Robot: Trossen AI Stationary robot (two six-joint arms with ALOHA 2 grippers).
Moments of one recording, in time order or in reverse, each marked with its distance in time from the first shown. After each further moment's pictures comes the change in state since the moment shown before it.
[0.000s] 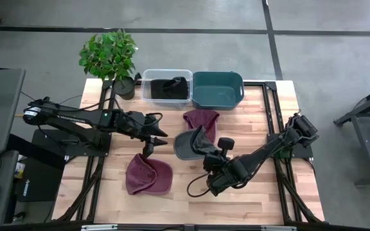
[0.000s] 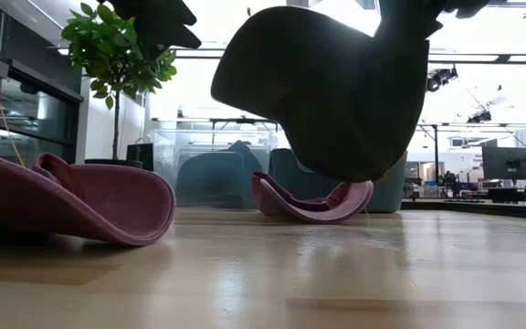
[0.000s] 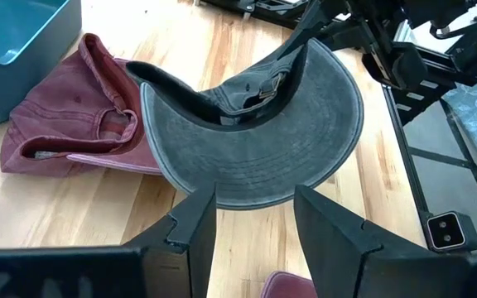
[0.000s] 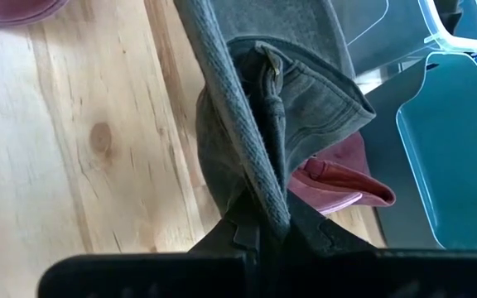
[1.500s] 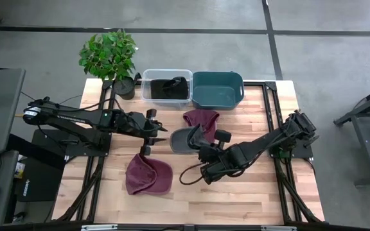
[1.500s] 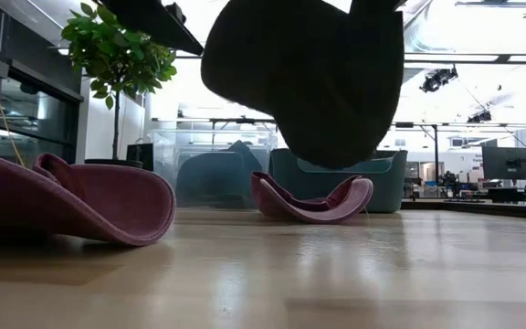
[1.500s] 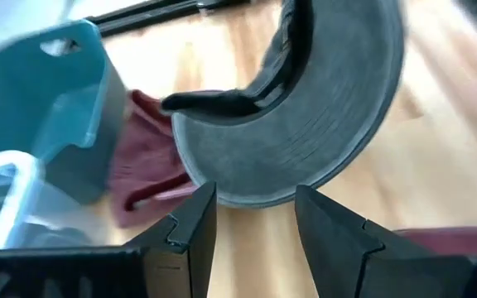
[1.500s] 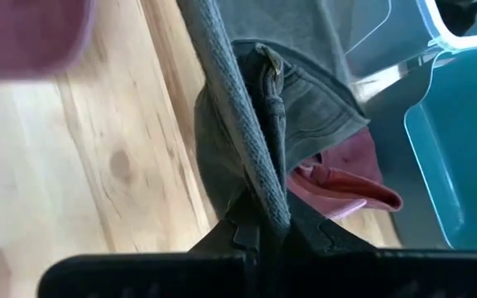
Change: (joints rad) left arm 0.000 0.000 0.000 -0.038 -0.129 0.508; right arm -0.099 -0.018 0.158 -0.063 -0.132 -0.050
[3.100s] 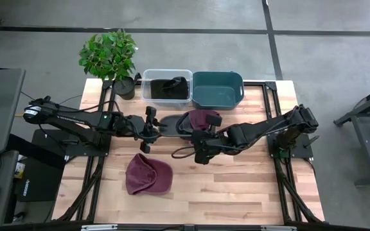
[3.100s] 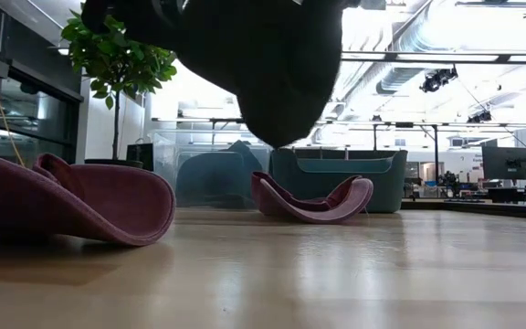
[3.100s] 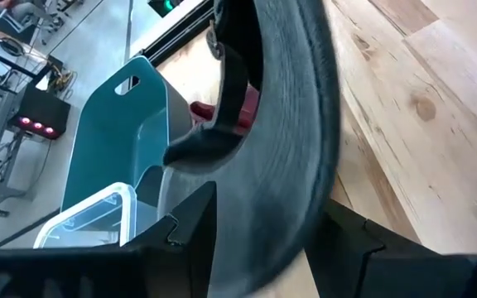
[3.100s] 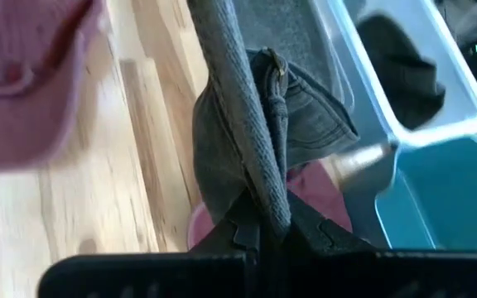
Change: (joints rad) left arm -0.046 0.000 0.000 0.009 -0.210 0.309; right arm -0.159 -0.063 0.000 0.259 -0.039 -0.306
